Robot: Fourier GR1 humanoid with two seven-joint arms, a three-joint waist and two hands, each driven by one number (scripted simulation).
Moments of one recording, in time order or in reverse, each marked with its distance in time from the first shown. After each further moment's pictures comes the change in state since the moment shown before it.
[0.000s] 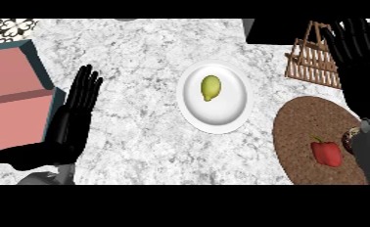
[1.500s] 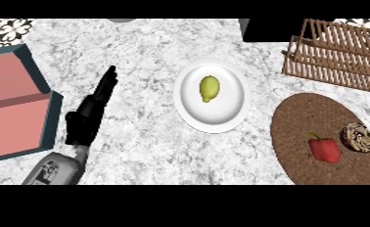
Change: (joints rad) left arm -0.129 0.003 -0.052 0.238 -0.174 -0.048 0.139; right arm 0.529 -0.164 -0.355 0.281 0.192 0.153 -0.553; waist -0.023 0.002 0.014
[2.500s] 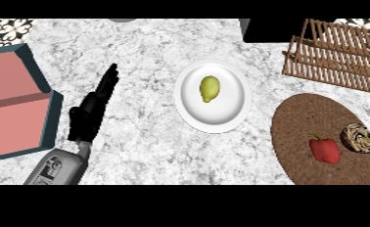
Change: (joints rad) left arm -0.019 -0.038 0.041 0.036 -0.038 -0.035 0.003; right arm 0.238 -0.245 0.156 -0.718 0.423 0.056 0.817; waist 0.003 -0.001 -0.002
